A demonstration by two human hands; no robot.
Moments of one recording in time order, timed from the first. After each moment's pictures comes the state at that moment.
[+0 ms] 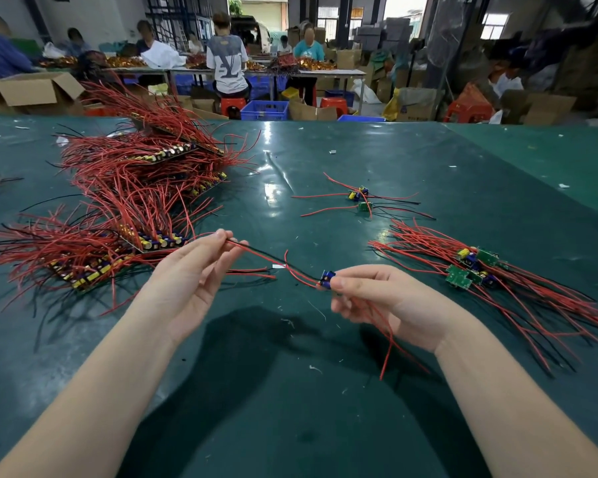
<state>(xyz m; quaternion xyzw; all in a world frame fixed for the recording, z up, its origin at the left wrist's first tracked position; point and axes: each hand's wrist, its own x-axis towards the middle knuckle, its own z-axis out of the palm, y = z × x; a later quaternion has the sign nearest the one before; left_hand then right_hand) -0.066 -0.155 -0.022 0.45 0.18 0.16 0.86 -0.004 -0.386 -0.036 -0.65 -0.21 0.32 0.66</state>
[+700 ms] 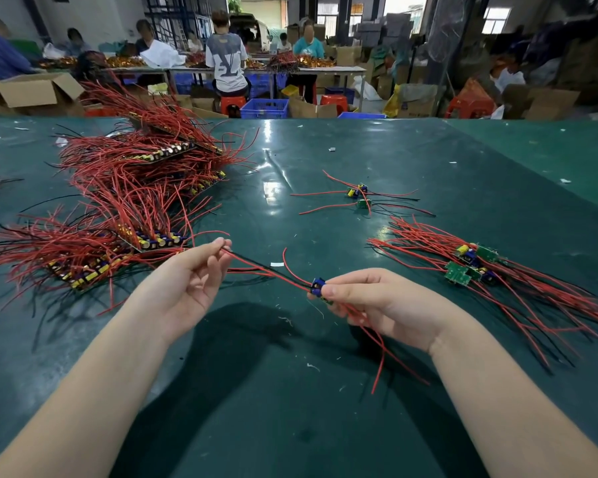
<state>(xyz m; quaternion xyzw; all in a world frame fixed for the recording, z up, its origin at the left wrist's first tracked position) -0.067 -0.148 -0.025 0.39 0.23 0.10 0.89 -0.008 -0.383 -0.036 -0.66 -0.20 0.34 0.64</state>
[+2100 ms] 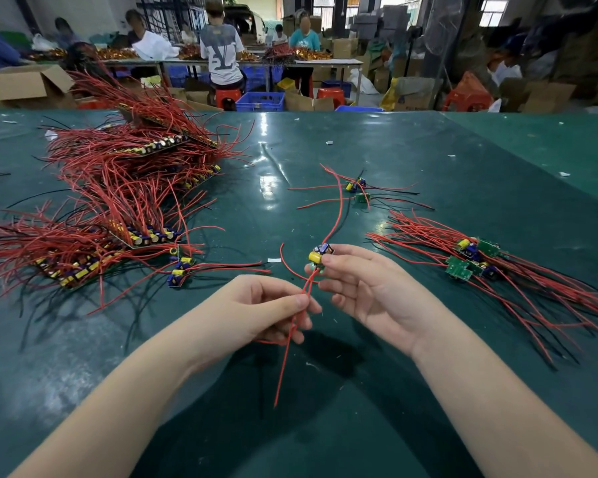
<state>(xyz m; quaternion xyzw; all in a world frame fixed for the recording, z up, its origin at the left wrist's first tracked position) -0.083 -0.197 -0.036 0.74 -0.01 -0.12 0.66 -0.014 -0.369 -0.036 -0.56 -0.09 0.28 0.78</state>
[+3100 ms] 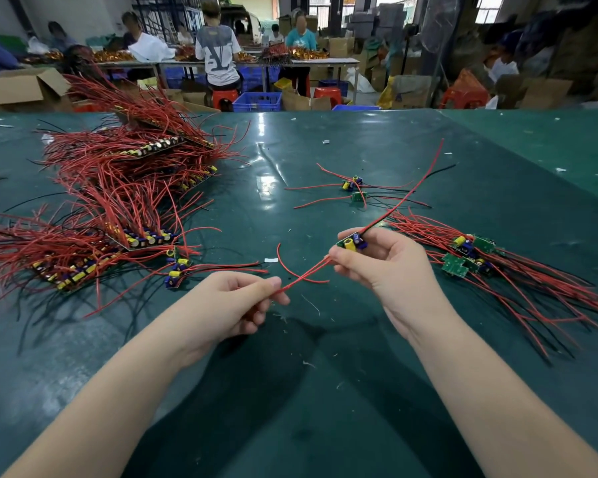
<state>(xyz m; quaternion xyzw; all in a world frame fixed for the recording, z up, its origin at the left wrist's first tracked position) -0.073 -0.187 -0.042 0.75 0.13 -0.06 0.65 -0.006 -0.373 -0.039 -0.61 -0.12 0.04 0.78</state>
